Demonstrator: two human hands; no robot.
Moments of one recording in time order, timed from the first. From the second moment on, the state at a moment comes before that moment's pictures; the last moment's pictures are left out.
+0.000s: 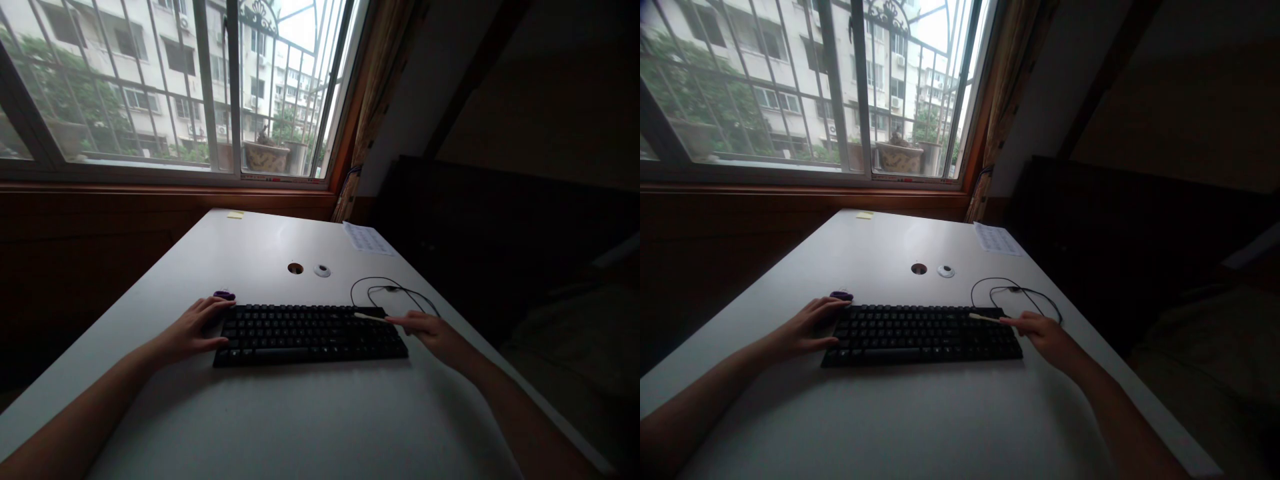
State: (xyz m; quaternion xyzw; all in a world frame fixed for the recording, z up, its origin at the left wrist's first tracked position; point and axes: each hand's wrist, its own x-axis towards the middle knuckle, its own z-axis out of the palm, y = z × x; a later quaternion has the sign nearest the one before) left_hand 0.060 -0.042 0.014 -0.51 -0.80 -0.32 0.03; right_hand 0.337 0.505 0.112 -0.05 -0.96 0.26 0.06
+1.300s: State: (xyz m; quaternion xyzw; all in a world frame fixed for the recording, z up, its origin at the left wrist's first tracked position) left_hand 0.066 -0.040 0.022 -0.51 -0.79 -0.32 0.03; right_hand 0.221 0.303 0.104 0.17 -0.98 0.08 -0.01
